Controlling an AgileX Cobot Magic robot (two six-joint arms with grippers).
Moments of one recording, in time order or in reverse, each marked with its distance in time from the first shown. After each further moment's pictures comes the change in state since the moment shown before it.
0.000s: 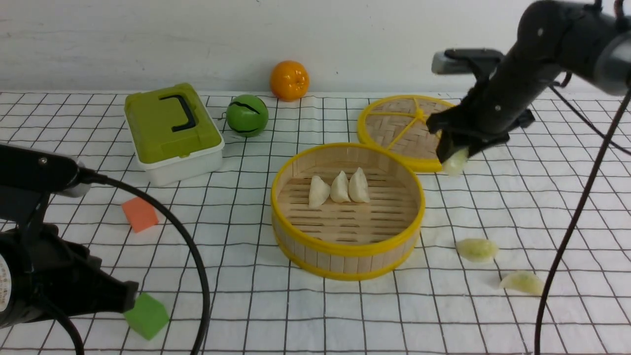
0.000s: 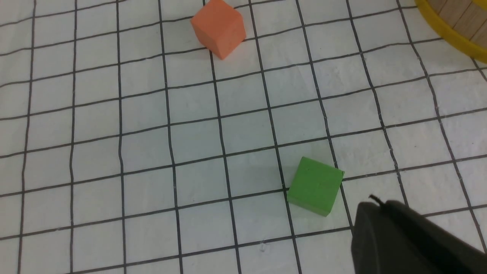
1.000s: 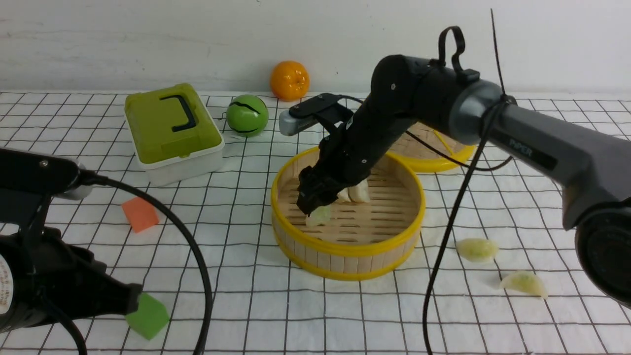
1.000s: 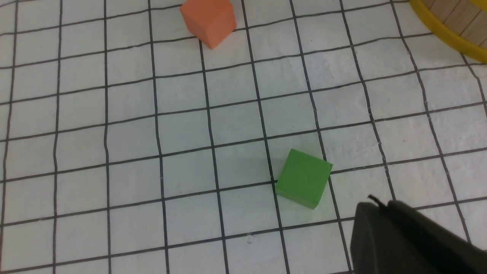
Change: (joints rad) right arm 0.293 0.168 -0.116 0.110 -0.061 -0.288; left arm 0.000 0.000 0.000 -0.038 0.002 0.000
